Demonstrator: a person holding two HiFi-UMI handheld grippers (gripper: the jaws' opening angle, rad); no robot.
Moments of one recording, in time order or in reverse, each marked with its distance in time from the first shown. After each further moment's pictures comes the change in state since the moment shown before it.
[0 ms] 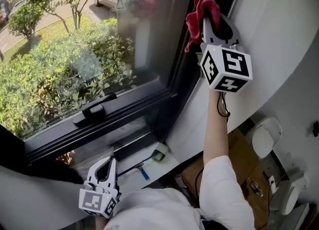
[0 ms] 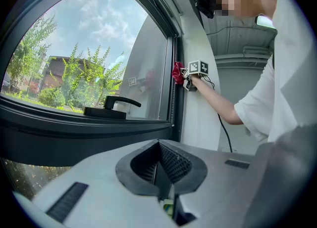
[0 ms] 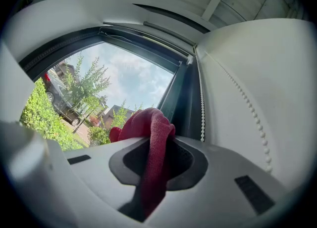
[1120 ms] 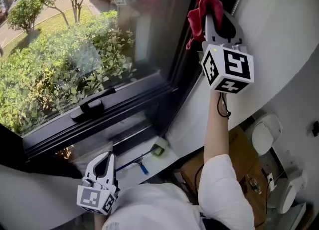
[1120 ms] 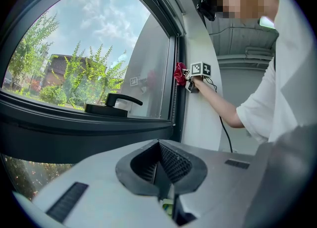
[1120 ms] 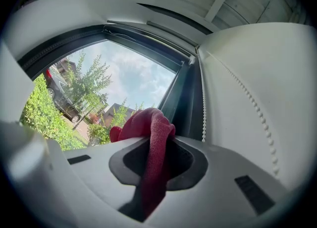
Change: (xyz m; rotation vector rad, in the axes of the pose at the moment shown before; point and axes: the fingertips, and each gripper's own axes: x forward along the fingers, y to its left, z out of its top) left arm 0.002 0.004 -0.002 -0.020 0.007 0.007; right arm -0.005 0.006 -0.009 -0.033 0.004 -0.003
